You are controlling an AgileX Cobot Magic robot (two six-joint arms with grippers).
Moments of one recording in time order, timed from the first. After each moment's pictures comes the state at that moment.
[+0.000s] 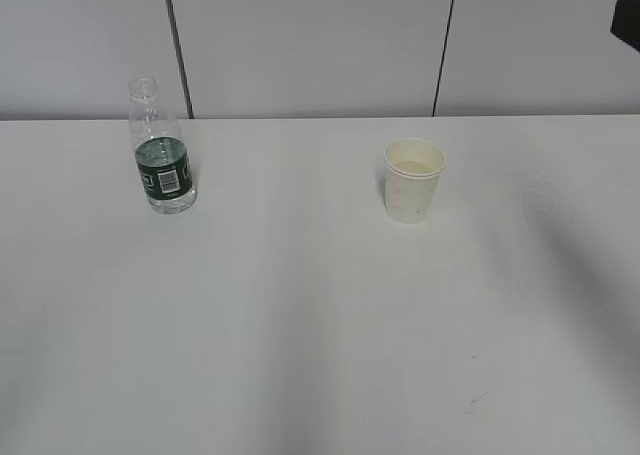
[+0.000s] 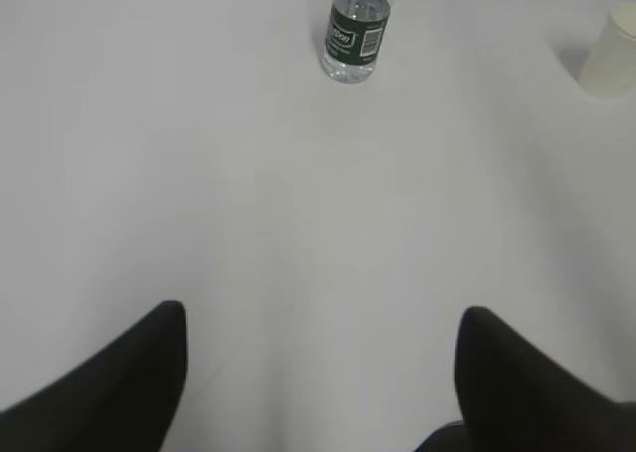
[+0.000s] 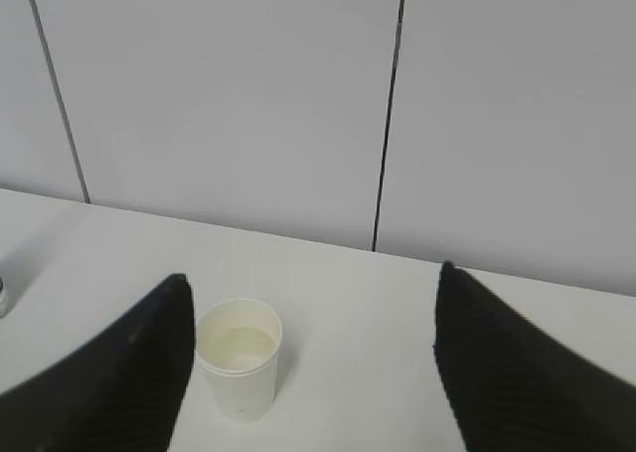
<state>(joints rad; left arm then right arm) -0.10 0.00 -0.51 -0.01 1.11 -0.07 0.14 0.96 -0.70 -1.72 0.01 1.65</state>
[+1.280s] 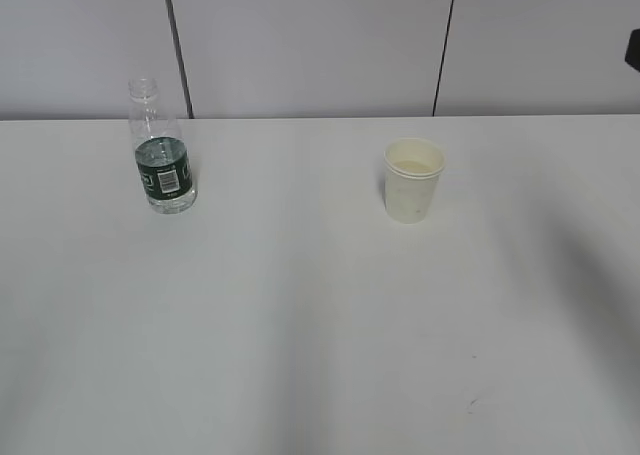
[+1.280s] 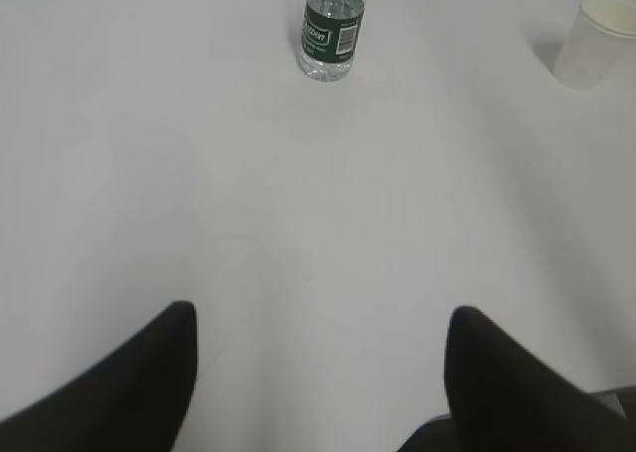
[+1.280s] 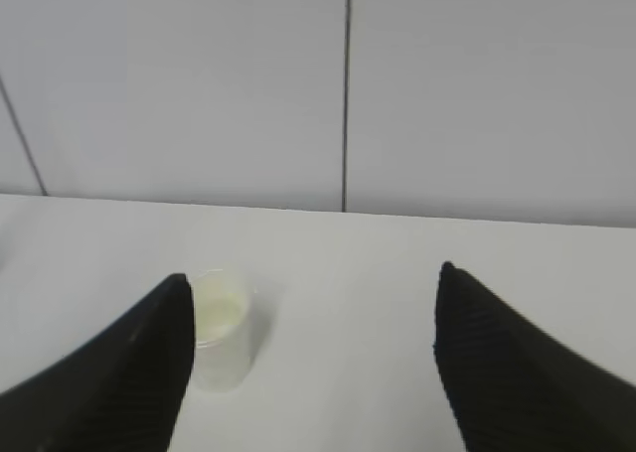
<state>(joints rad) -0.10 0.00 -0.51 -0.06 1.11 -0.03 0.14 0.96 -0.65 -1.53 0.09 1.55</state>
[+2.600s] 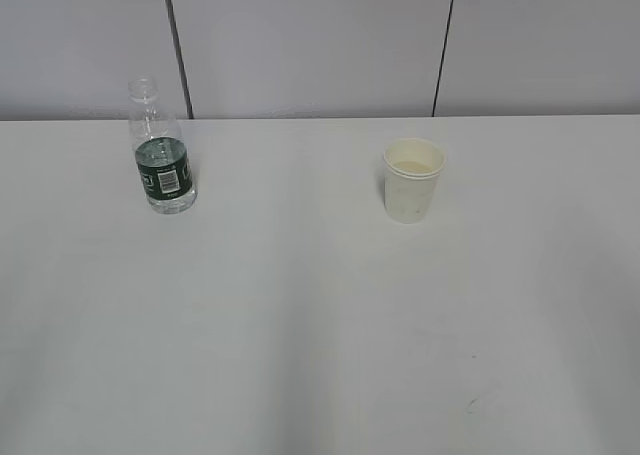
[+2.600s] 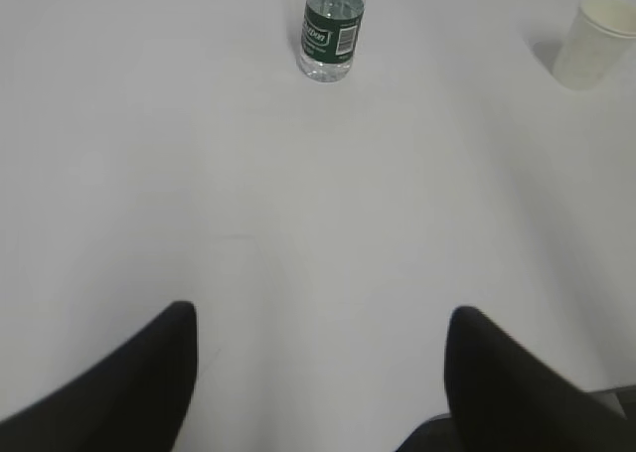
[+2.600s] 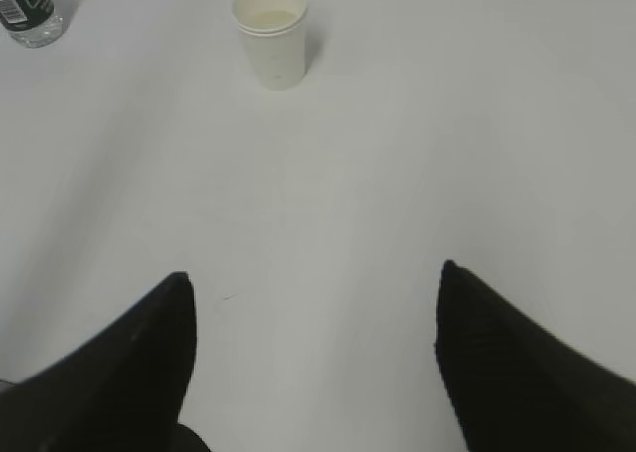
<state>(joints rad) -0.10 0.00 -0.51 -0.06 1.11 -0.03 0.14 0.39 -0.65 0.04 0.97 -0.02</state>
